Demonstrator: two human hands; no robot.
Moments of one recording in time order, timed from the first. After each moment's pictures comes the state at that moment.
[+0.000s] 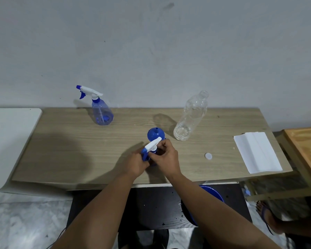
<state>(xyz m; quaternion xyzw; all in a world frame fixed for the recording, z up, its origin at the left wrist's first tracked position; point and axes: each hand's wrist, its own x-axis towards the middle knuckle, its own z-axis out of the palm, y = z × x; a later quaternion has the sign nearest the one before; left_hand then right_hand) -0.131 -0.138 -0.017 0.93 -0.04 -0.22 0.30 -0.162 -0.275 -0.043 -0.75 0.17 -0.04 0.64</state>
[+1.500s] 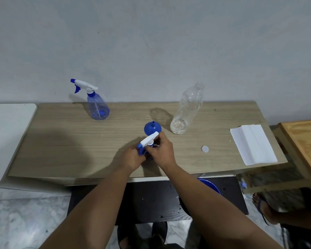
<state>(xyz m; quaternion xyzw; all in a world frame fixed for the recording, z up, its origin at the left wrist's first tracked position) -0.138 -0.137 -0.012 0.92 -0.01 -0.22 0.32 -0.159 -0.272 -0.042 -0.78 0.16 -0.01 0.60</state>
